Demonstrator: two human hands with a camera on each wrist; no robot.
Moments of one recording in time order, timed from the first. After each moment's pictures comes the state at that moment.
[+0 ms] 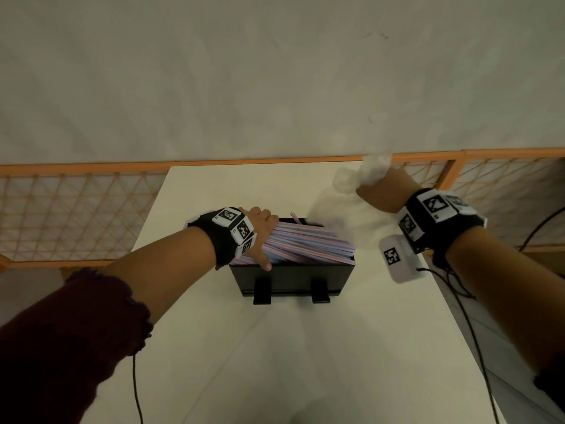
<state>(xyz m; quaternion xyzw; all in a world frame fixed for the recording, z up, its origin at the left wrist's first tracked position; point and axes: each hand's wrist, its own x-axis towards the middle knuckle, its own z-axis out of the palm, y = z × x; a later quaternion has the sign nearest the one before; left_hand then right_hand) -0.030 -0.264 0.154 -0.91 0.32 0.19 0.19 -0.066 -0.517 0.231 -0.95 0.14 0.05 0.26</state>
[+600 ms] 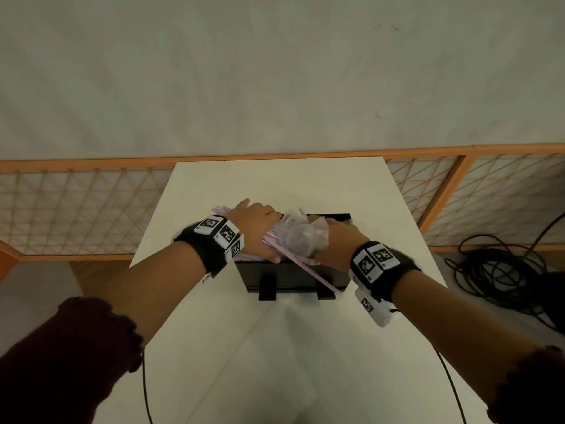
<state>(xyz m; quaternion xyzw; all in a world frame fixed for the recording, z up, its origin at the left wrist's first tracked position) -0.036 -0.248 0.150 -0.93 0.33 0.11 0.09 -0.088 -0.443 0.140 -0.98 -0.08 0.15 0.07</state>
